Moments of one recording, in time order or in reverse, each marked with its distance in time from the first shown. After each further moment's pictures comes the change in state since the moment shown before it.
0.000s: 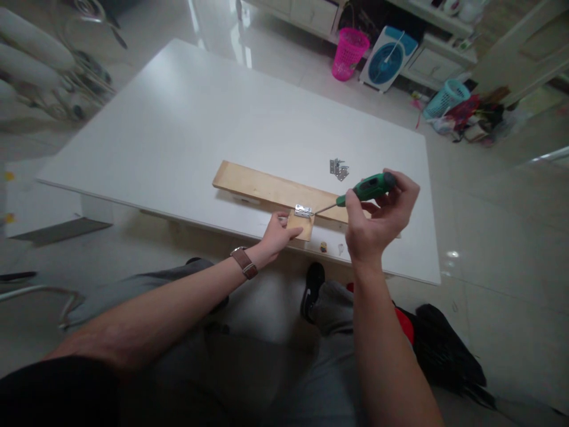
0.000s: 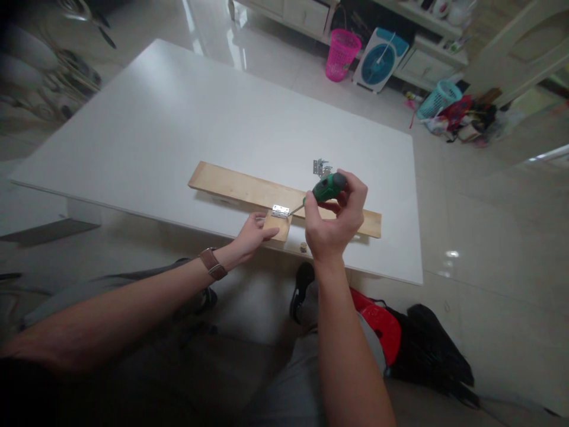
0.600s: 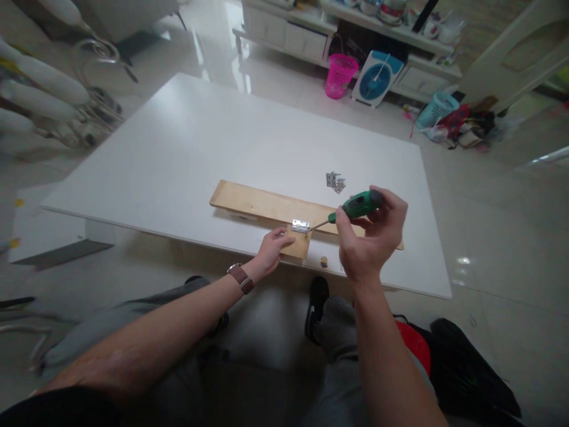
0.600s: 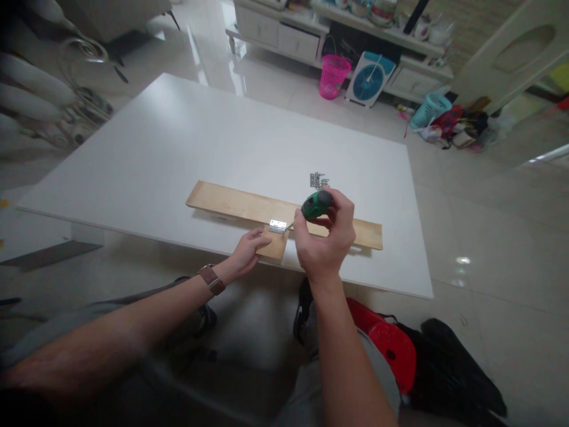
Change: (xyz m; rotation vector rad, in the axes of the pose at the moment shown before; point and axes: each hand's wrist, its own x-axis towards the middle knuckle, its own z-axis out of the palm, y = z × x) left_hand 0.023 -0.018 -0.015 -0.182 -0.116 0.015; right_hand -0.007 -0.004 0.000 -0.037 -0.032 -0.005
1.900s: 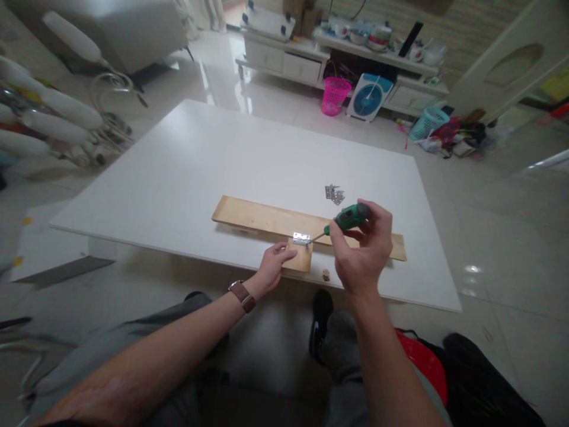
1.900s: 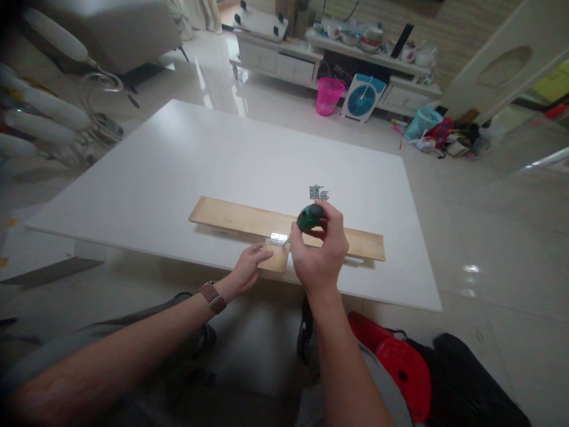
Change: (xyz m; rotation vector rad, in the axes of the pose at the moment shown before) left_hand -0.002 -0.004 -0.003 -0.001 0.009 0.017; right_hand -0.003 -0.001 0.006 -0.010 -0.017 0.049
